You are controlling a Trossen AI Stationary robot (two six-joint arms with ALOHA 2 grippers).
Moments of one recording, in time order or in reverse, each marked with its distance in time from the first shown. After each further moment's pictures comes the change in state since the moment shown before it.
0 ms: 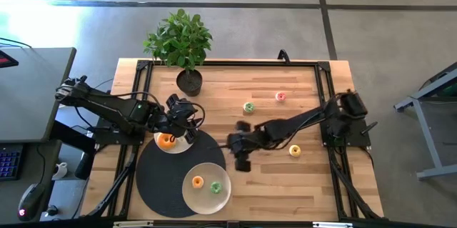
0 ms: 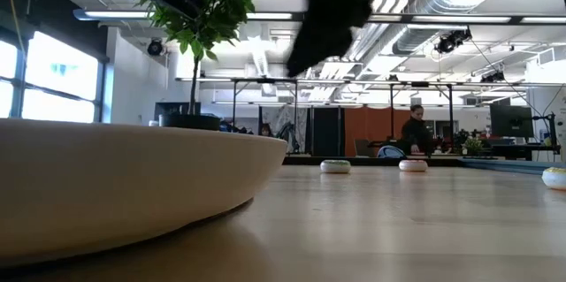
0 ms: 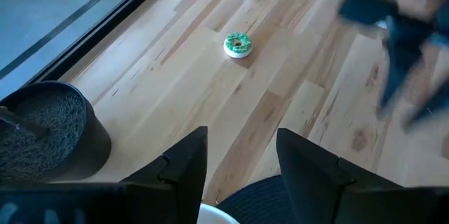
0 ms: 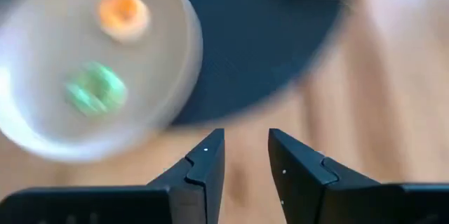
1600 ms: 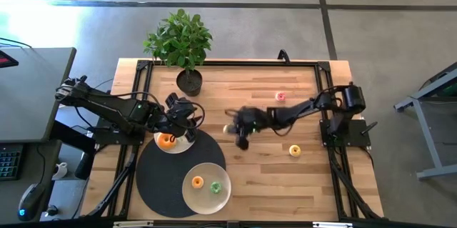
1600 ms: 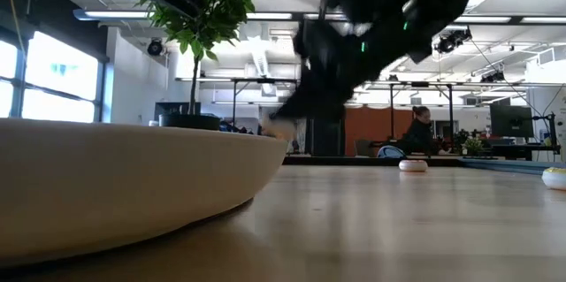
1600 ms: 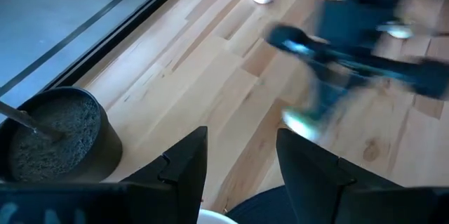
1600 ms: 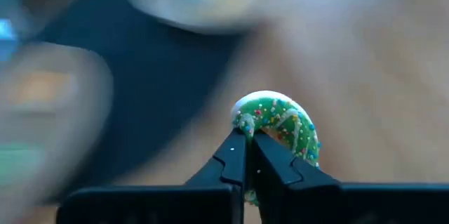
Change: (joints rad) left arm 0.000 0.000 0.000 0.000 -0.044 0.000; right arm -0.234 -0.021 -0.475 0.826 -0.191 0.030
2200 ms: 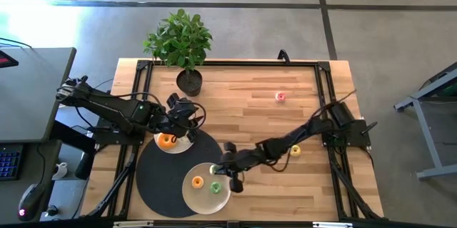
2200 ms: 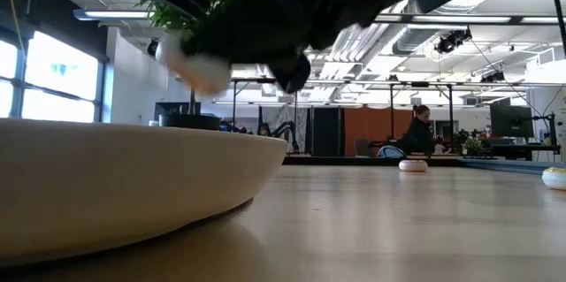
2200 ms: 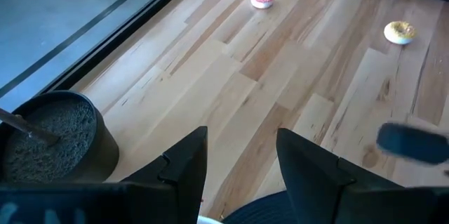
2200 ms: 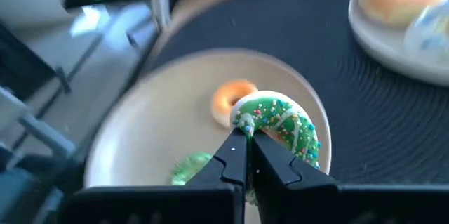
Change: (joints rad) left arm 0.000 0.015 0.000 0.027 -0.011 0.000; right arm 0.343 0.197 0.305 -0.018 0.121 -0.006
